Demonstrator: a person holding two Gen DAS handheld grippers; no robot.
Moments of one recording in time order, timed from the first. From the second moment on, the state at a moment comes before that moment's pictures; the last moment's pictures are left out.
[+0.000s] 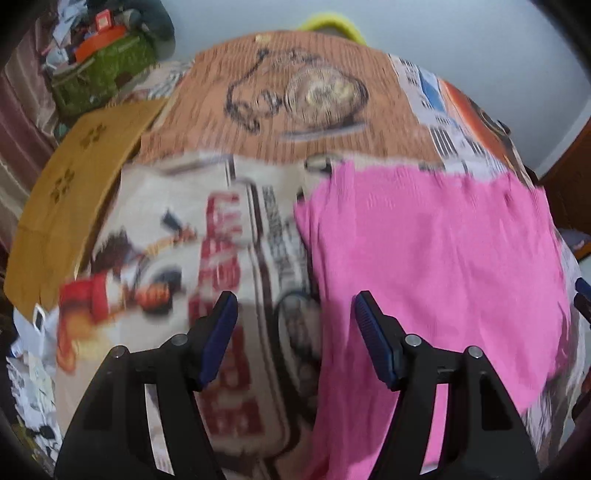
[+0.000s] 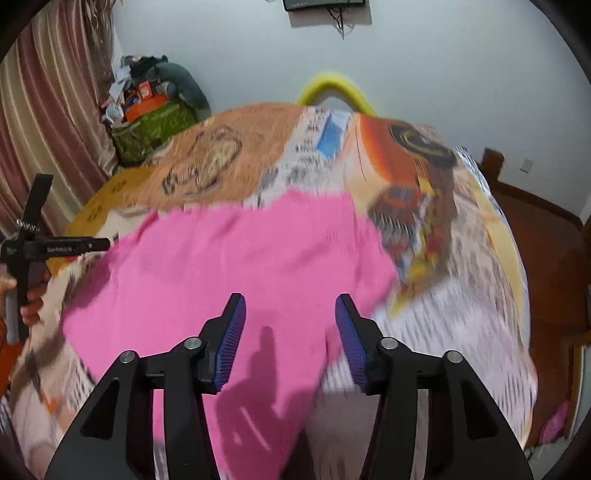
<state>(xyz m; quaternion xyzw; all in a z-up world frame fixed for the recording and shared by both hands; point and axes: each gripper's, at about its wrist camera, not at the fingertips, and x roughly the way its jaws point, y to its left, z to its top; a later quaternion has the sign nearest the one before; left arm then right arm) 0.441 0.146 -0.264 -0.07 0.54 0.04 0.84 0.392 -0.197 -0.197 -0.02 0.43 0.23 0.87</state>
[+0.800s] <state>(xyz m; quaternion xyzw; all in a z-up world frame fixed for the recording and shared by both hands) 0.303 0.071 -0.262 -0.08 0.57 -0.07 0.81 0.290 -0.213 -0.202 0.03 0.45 0.23 0.86</state>
